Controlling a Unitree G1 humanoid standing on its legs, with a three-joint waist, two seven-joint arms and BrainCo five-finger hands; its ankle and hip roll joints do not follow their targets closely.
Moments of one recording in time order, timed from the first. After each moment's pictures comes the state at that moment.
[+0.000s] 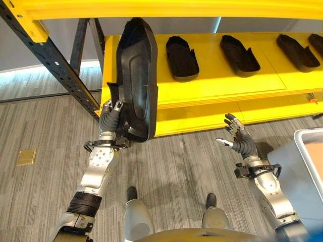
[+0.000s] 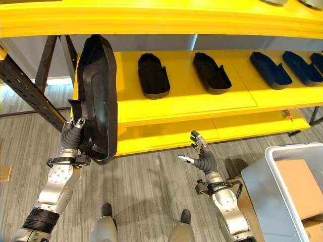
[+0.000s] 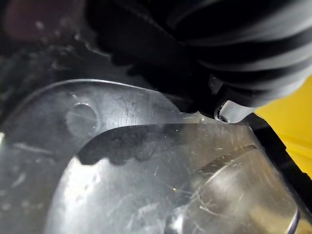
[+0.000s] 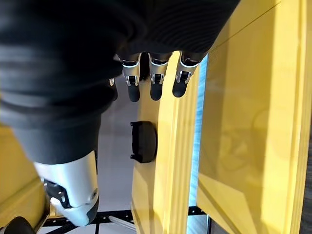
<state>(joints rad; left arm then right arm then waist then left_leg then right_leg) -0.24 0.45 -0.11 0.17 -0.41 -0.25 0.30 0.07 -0.41 0.22 -0.02 0.35 -0.22 -0.06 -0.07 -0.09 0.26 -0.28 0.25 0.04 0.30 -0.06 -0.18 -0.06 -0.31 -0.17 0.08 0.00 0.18</state>
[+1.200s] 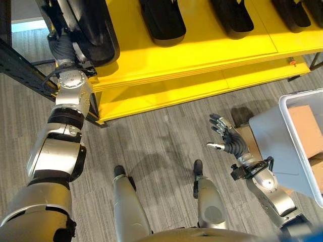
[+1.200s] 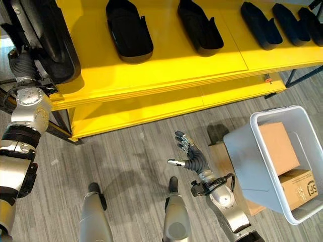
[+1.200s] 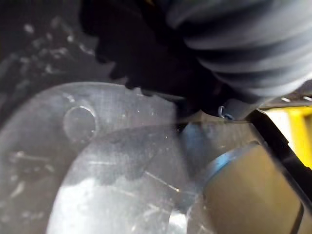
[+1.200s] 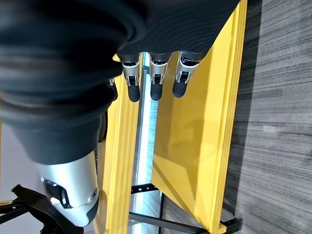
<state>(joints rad) -1.04 0.70 -0.24 0.97 -0.62 -0.21 0.48 0.04 -0.53 0.37 -0.09 0.42 -0.23 0.00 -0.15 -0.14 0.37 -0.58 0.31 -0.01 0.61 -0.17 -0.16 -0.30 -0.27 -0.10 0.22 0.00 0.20</state>
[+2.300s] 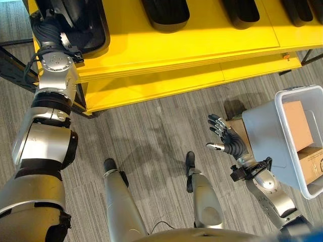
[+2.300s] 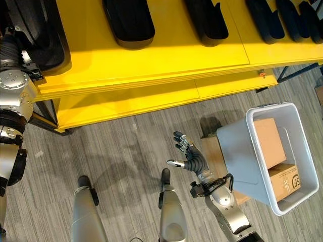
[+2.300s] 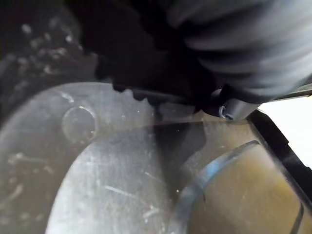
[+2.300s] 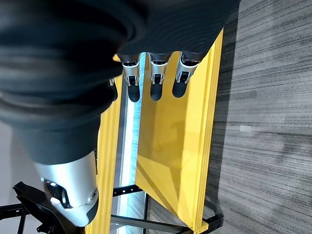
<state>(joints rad) -1.21 0.77 -0.32 1.08 -0.56 -0.17 0.44 0.05 -0.53 0.36 -0.10 0.46 -0.23 0.02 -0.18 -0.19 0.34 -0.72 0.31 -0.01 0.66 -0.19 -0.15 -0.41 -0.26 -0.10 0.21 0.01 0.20</state>
